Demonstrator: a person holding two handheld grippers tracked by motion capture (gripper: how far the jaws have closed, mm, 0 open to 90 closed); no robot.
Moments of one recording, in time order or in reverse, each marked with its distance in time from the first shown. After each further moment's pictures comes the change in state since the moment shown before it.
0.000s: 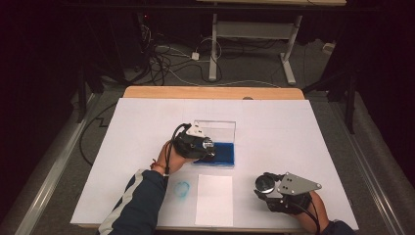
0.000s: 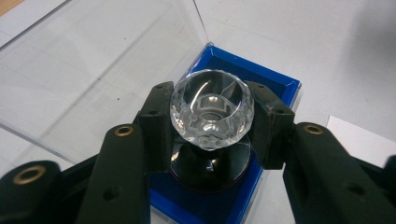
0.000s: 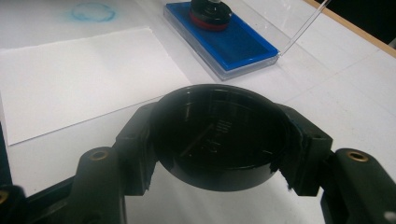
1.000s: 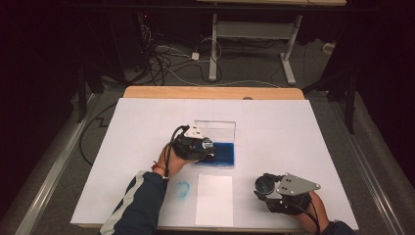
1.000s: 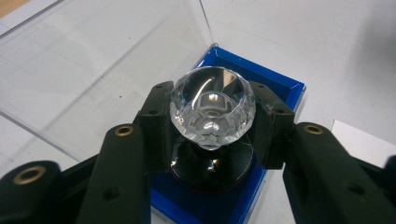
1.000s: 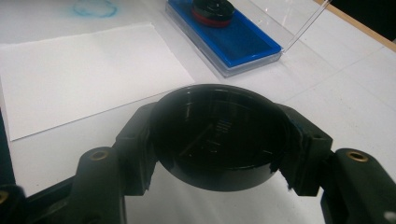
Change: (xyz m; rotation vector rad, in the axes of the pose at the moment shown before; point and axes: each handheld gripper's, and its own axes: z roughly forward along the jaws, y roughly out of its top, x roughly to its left) left arm 0.000 -0.007 0.002 -0.031 0.013 -0.030; right arm 0.001 -0.001 0.001 0.014 0.006 -0.003
